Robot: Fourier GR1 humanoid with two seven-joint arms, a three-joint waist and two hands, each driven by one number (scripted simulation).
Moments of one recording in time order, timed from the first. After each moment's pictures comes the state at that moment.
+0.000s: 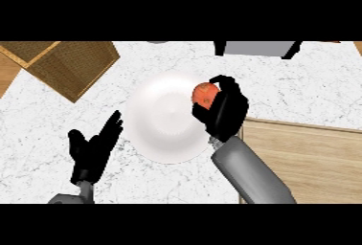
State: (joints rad) left arm -0.02 0.13 -0.16 -1.49 0.13 0.09 0.24; right arm -0.62 -0.01 0.51 -1.13 1.36 -0.77 1.18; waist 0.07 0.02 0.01
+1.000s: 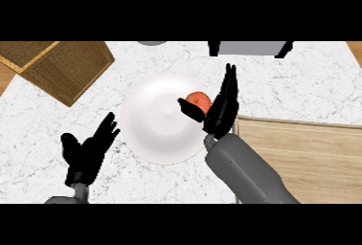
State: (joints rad) left arm -0.01 0.14 -0.12 -1.46 0.14 0.07 0.19; right arm -0.67 -0.01 0.56 -0.96 0.74 -1.25 0.79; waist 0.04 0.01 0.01
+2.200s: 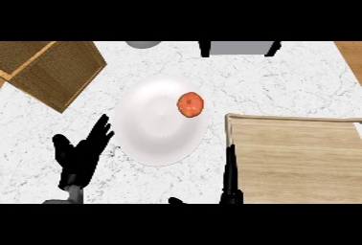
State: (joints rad) left arm 0.02 0.13 -0.08 -1.48 0.13 0.06 0.21; right arm 0.02 -0.12 0.93 -1.56 0.66 -1.21 0.52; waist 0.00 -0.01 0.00
